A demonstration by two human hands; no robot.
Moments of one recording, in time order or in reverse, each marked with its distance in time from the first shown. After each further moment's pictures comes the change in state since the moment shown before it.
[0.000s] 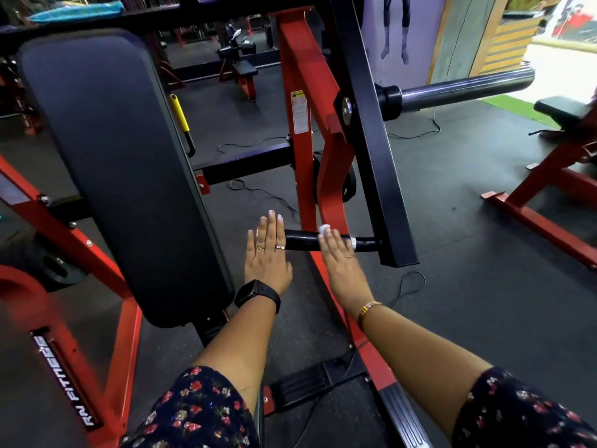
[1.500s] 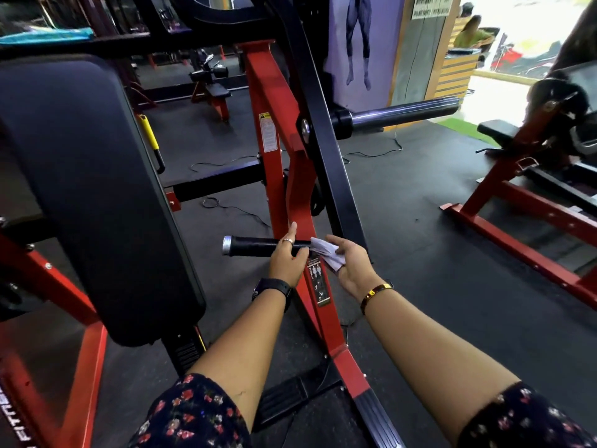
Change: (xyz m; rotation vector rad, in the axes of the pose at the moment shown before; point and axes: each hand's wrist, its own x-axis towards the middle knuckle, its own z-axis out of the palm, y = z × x) left_hand -0.001 0.093 -0.010 -1.171 -0.111 -0.067; right_hand -0.001 0.035 -0.084 1.649 0.161 1.103
